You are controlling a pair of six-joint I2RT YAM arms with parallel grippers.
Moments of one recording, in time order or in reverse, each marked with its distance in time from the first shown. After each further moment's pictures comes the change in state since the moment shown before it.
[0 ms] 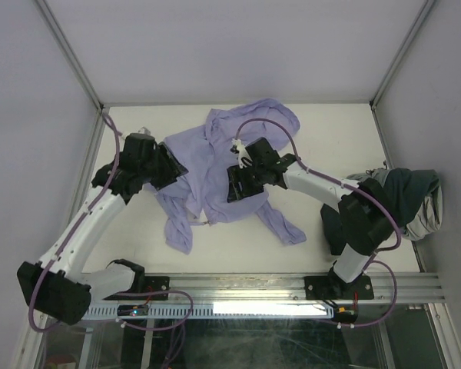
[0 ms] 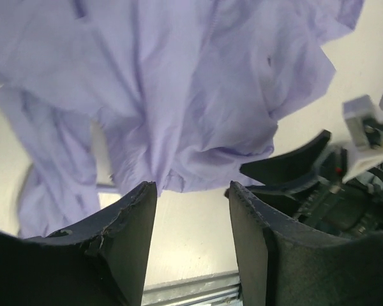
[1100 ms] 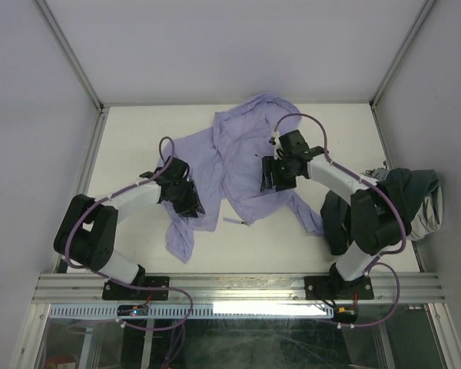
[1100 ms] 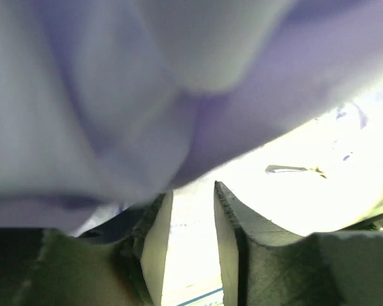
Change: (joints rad) left arm -0.066 0.487 -0.213 0.286 0.252 0.179; right arm -0.298 0.011 -0.064 -0.094 0.113 -0.010
